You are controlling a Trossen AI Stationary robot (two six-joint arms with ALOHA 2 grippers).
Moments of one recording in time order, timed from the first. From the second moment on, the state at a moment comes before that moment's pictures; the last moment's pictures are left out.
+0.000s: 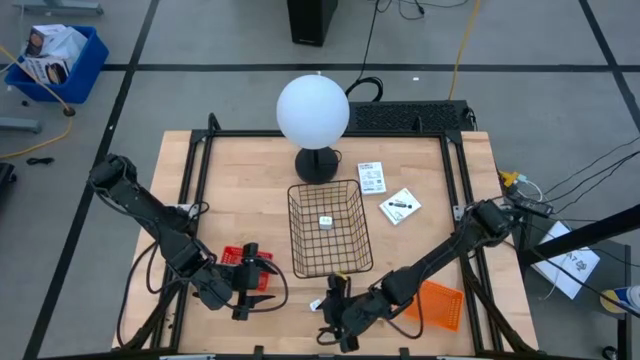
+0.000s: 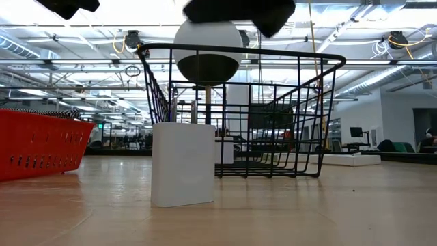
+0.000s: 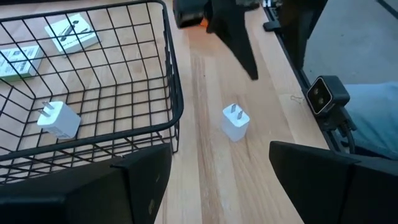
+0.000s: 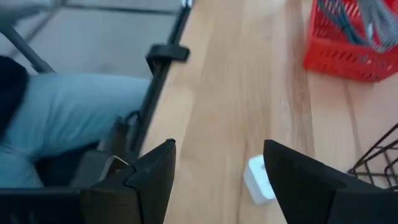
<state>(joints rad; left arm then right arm) -0.76 1.34 0.87 -0.25 -0.52 -0.43 0.60 1.97 1.38 -0.09 0.26 0.33</state>
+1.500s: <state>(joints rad) -0.76 1.34 0.87 -0.26 -0.52 -0.46 0.57 2.00 1.40 -0.20 0.41 0.17</state>
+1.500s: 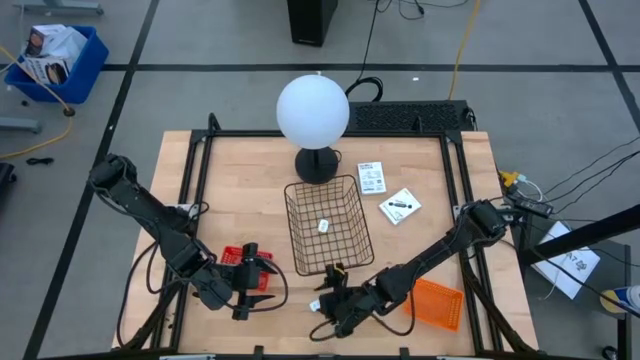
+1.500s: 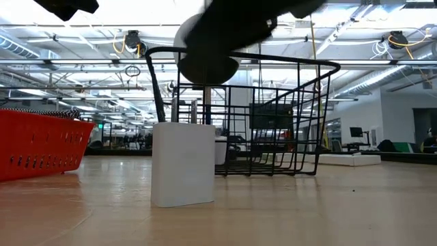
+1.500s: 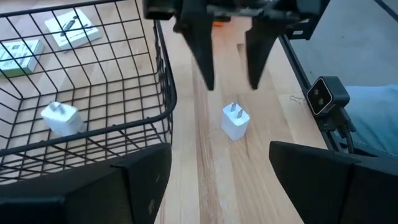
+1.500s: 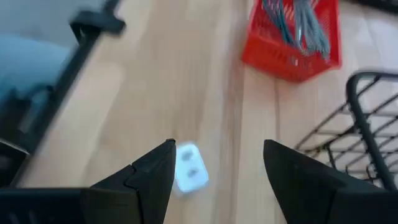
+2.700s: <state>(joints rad) -0.76 1.34 0.87 -0.25 -0.52 -0.45 0.59 2.14 1.40 -0.08 0.39 0.12</state>
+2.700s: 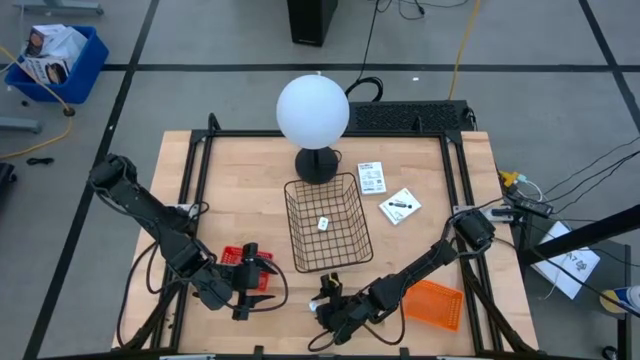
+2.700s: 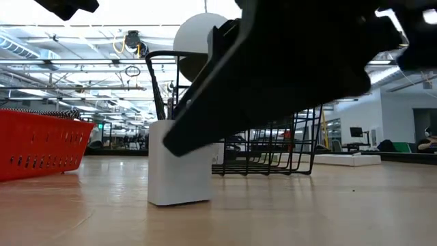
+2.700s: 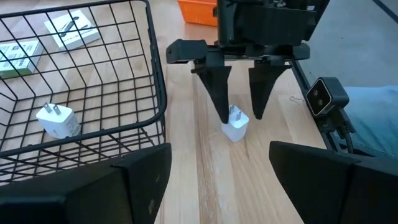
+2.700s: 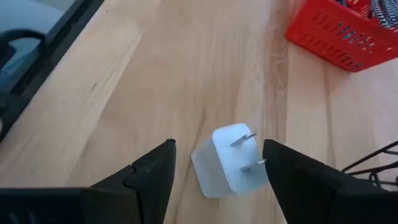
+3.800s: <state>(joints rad) -0.76 1.34 0.87 -0.26 -0.52 -0.46 0.62 2.07 1.49 -0.11 0.44 0.12</state>
